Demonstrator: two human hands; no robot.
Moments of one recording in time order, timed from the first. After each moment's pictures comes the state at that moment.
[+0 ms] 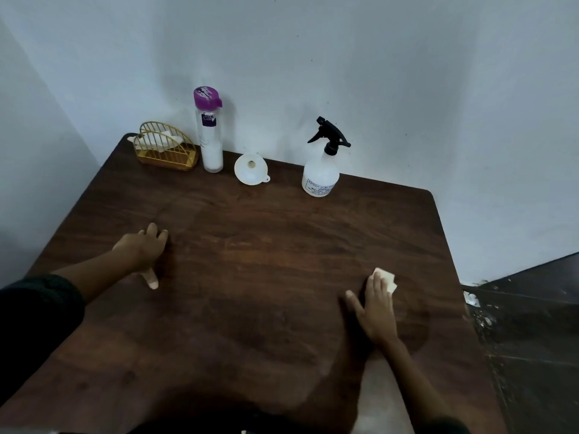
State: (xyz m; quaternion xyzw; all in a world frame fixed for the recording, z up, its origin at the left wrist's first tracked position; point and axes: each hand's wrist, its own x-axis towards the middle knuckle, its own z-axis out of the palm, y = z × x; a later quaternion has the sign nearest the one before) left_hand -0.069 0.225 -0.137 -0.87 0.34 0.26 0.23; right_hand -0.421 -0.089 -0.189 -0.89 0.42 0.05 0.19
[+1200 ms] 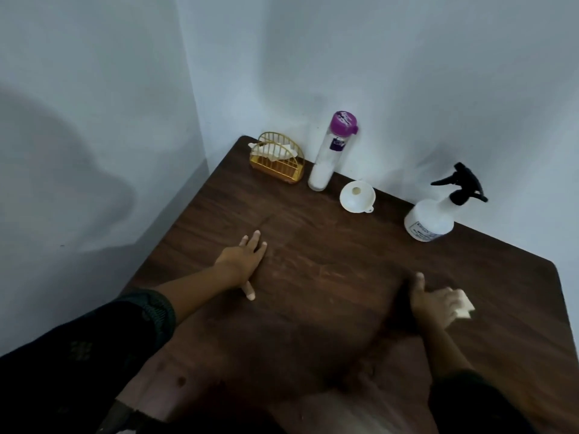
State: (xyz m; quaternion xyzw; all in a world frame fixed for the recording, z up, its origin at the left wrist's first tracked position) left_hand -0.060 0.251 -0.149 -0.88 0.36 0.30 0.11; right_hand -0.242 -0.074 -0.176 -0.76 0.62 0.02 0.21
